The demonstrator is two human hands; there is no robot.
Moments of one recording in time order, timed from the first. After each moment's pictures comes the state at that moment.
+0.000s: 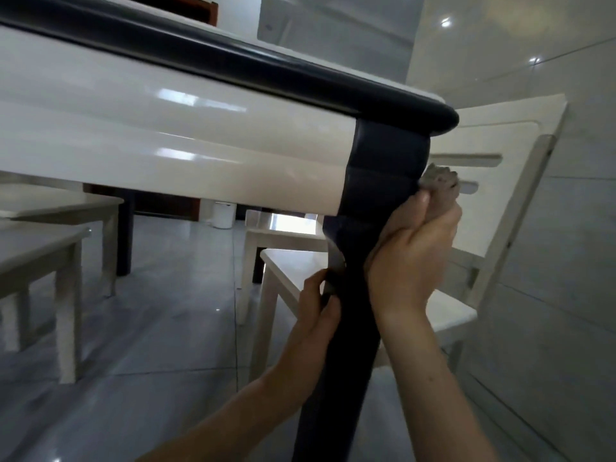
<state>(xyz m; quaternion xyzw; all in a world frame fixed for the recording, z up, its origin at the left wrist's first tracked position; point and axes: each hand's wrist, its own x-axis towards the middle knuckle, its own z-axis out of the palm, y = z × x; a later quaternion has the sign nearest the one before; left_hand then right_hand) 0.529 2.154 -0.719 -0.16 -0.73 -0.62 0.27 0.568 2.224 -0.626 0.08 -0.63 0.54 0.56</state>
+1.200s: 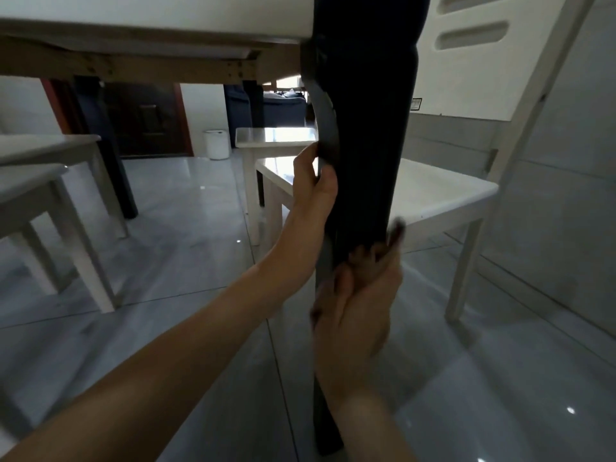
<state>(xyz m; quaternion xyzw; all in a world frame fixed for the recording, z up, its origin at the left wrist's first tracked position) 0.561 2.149 -0.714 -0.19 -0.67 -0.68 0.23 0.601 2.198 -0.817 0.03 -0.69 0.57 0.44</state>
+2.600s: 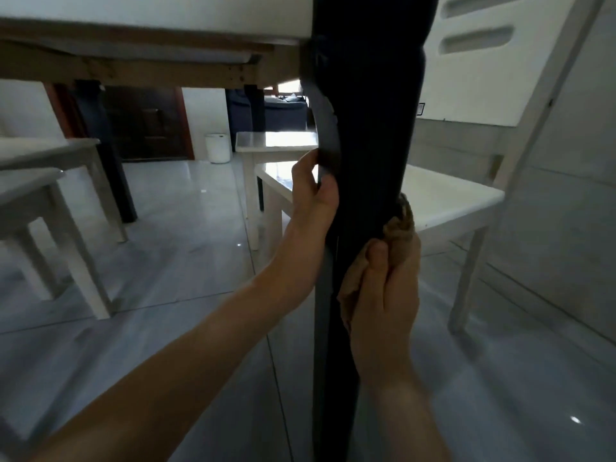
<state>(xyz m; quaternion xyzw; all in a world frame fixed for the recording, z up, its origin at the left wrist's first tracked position) 0.544 2.157 -0.710 -0.12 -0.67 -0.68 0.27 0.592 2.227 -0.793 0.13 -0.60 0.71 0.33</state>
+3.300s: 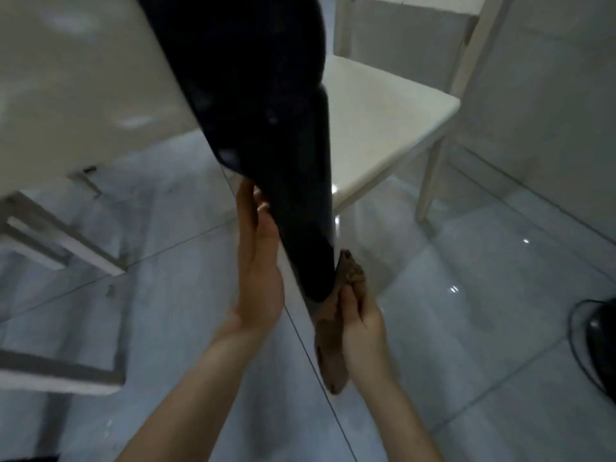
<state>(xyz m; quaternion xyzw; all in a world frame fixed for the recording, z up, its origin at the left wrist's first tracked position) 0.612 2.156 -0.695 -0.11 -0.71 -0.67 0.15 0.671 2.256 -0.793 -0.18 -0.65 0.74 0.03</state>
